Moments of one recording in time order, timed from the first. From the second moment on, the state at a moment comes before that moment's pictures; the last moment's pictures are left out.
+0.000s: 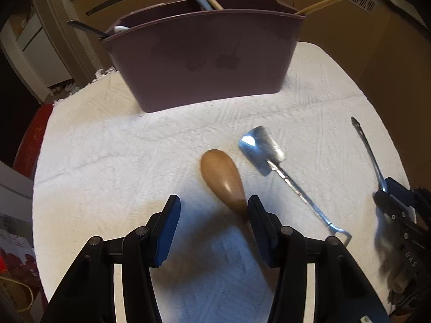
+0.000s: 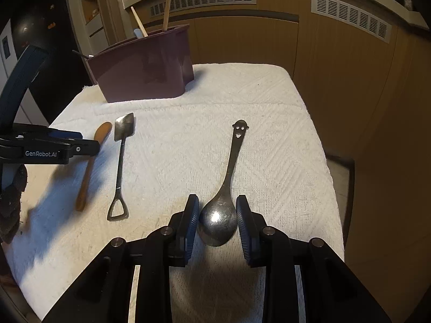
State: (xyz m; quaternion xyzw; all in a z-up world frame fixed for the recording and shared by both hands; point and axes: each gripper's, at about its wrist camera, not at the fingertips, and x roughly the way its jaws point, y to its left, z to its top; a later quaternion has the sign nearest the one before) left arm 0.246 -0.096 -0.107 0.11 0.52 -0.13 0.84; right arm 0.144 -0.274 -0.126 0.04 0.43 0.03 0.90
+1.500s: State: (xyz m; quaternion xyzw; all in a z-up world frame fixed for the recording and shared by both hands) left arm 0.177 0.015 -0.077 0.01 0.46 -0.15 0.88; right arm 0.258 -0.150 -0.113 -0.02 0.46 0.13 0.88
